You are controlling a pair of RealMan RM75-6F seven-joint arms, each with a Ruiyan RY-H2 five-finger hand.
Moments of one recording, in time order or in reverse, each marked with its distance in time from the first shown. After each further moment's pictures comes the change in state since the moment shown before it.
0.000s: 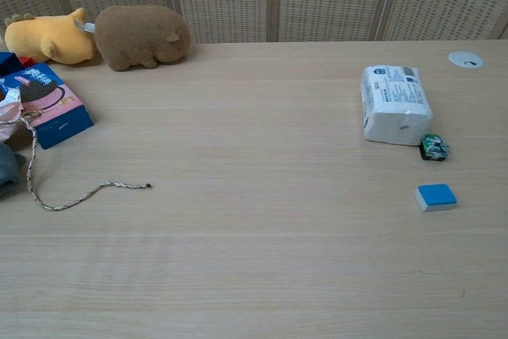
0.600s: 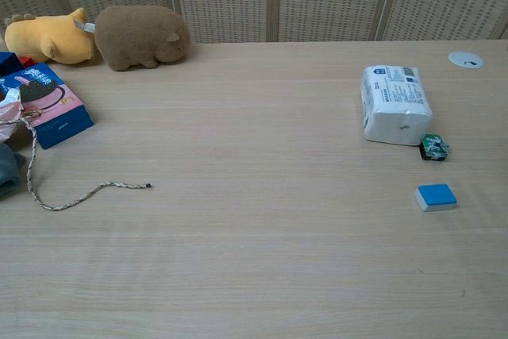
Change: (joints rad) left arm -0.009 -0.015 -0.004 0.026 0.013 -0.001 -0.032; right arm 0.079 -0.173 -0.006 0.000 -0.050 -0.067 -0.128
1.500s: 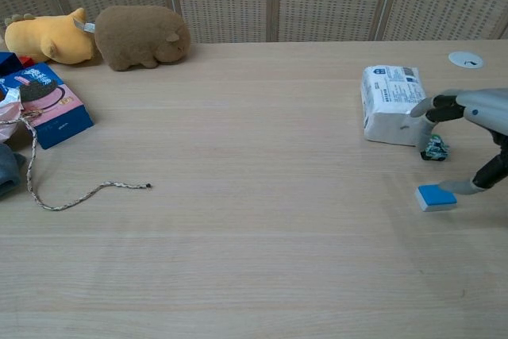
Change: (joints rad) left arm -0.023 0.009 -0.009 -0.015 0.001 -0.016 0.003; right arm 0.110 -0.271 -0.015 0.159 0.086 -0.122 -0.126
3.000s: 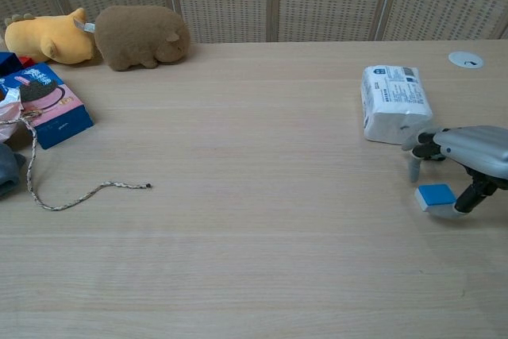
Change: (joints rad) left arm 0.004 0.018 0.003 -0.021 0.009 0.018 0.011; right arm 0.065 -0.148 -0.037 0.344 -0.010 -0.129 0.121
